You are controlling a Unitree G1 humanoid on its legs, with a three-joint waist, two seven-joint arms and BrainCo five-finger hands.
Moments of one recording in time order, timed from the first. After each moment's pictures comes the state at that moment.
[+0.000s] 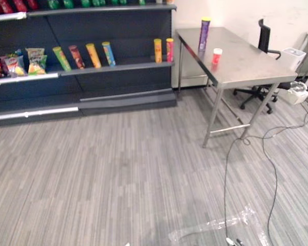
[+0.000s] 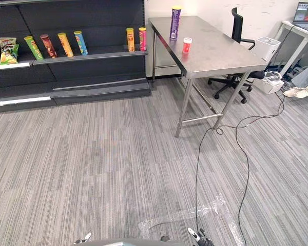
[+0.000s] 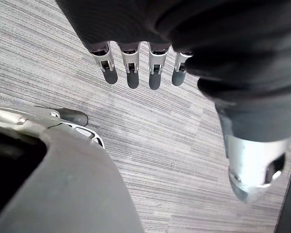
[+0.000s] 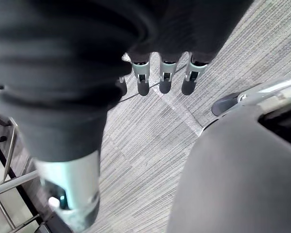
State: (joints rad) left arm 0.23 0.10 0.12 1.15 -0.43 -0.18 -0.05; right arm 0.20 -0.09 -0.15 1.17 0.47 -0.27 0.27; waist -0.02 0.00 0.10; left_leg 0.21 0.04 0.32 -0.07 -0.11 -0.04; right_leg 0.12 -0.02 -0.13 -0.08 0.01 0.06
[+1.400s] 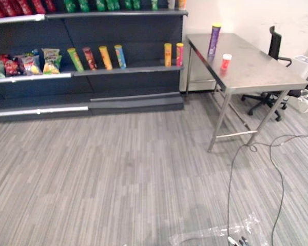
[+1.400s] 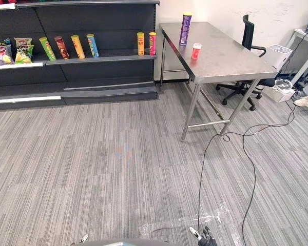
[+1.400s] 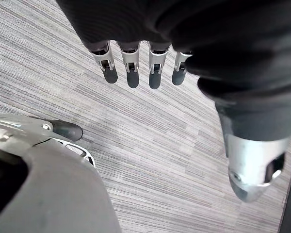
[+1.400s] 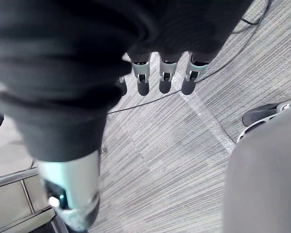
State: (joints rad) left arm 0.24 0.09 0.12 1.15 -0.41 -0.21 0.07; right arm 0.22 -0.06 -0.15 1.14 0.43 -0.40 0.16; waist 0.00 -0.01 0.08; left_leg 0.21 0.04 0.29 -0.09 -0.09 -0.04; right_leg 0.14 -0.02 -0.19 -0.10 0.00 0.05
